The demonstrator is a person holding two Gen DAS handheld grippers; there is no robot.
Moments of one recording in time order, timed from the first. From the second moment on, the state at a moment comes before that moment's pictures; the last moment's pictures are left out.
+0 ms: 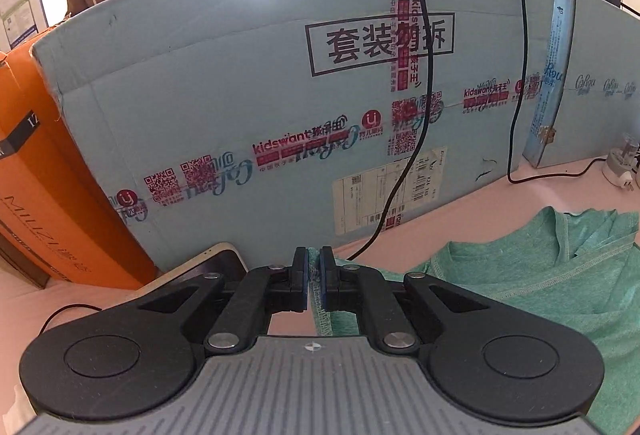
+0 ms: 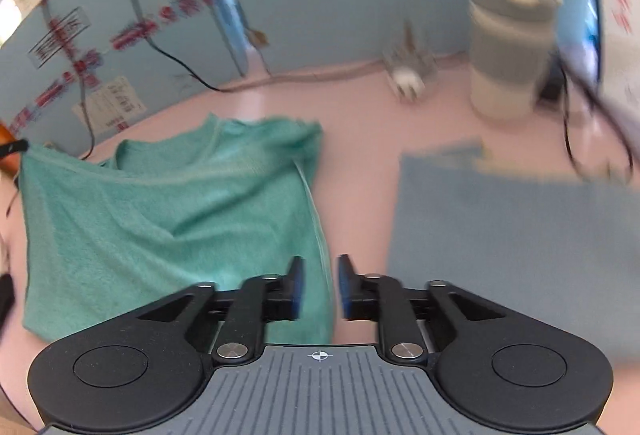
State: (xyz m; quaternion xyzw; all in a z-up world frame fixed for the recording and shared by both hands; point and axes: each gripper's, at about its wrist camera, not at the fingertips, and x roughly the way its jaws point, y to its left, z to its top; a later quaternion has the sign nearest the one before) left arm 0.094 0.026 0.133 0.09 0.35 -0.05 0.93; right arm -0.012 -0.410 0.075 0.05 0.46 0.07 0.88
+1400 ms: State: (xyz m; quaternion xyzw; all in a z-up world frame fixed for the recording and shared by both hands) left arm 0.089 0.029 0.134 0.12 0.31 -0.04 0.94; right arm 0.140 -0.332 0.070 -0.28 0.37 0.08 0.88
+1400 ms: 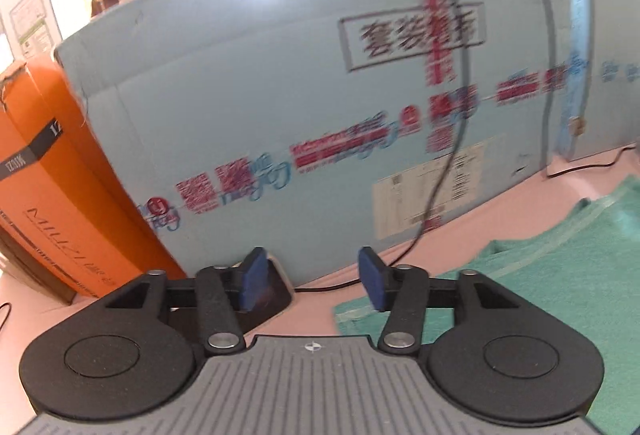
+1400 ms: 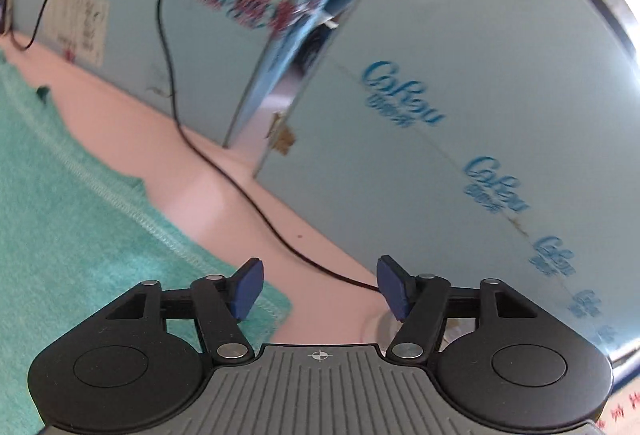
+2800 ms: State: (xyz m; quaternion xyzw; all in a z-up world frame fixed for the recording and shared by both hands) left arm -0.075 -0.041 0.037 -0.02 0.49 -0.12 0.86; right arm -0.048 -0.286 0.025 0.07 0.52 0.05 0.85
